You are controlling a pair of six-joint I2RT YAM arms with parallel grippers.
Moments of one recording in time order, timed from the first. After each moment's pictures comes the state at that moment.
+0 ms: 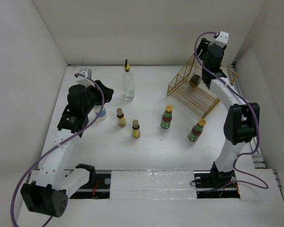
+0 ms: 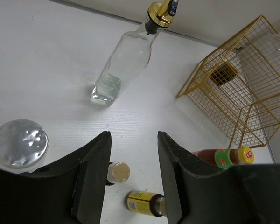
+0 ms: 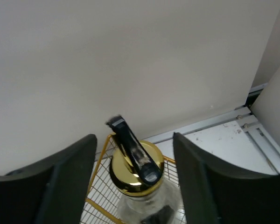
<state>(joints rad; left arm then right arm) -0.21 0.97 0.94 -0.23 0.13 -0.48 0.12 1.86 1.57 0.32 0.37 0.16</state>
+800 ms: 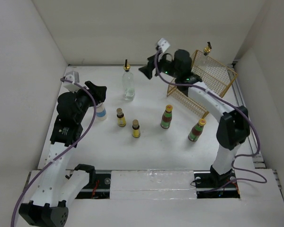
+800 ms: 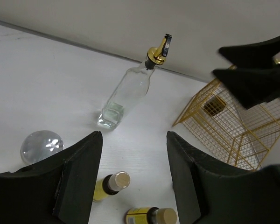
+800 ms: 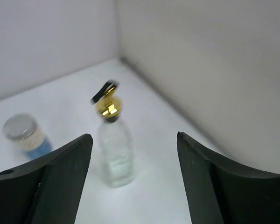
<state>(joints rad) -0.17 0.81 0.92 -0.21 0.06 -0.50 0.44 1.76 1.60 0.25 -0.45 -0.02</state>
